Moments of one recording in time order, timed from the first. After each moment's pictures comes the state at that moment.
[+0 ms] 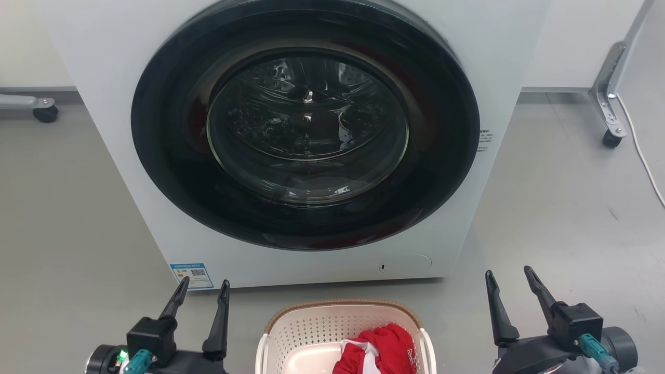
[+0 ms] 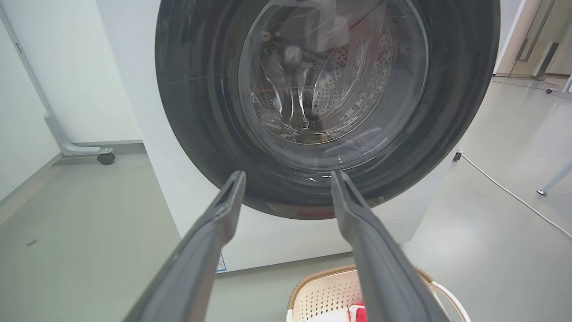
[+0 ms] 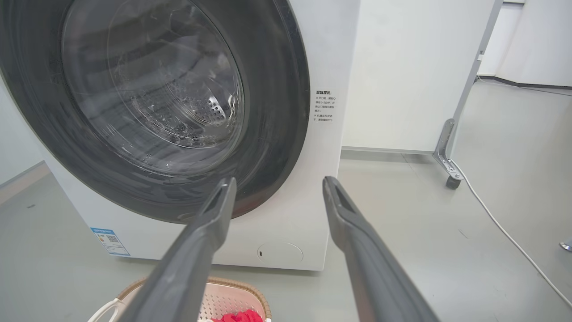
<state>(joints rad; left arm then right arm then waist) -0.11 0.23 -0.35 0.30 -0.41 0.06 -0.23 -0.13 -0.21 0.34 0.31 0.31 -0.11 -0.24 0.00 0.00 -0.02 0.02</state>
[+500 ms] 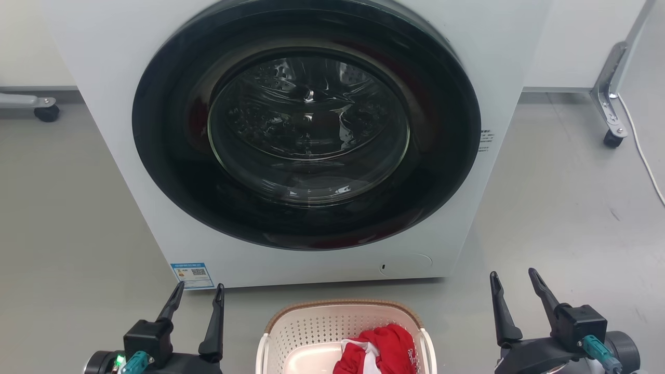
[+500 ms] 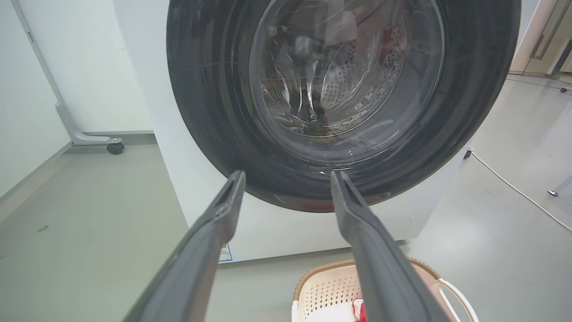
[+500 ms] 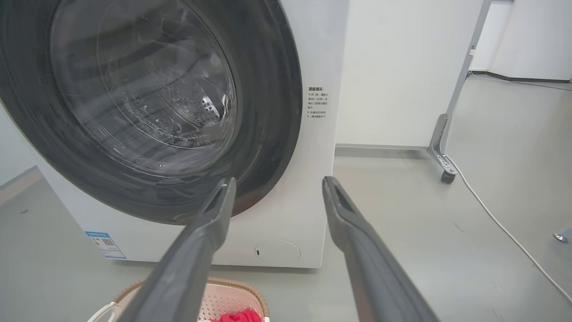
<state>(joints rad) -0.11 0.22 -0.34 0.33 -0.41 0.07 -0.24 -0.13 -0.20 0.32 0.32 0.31 -0.12 -0.25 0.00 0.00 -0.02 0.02</state>
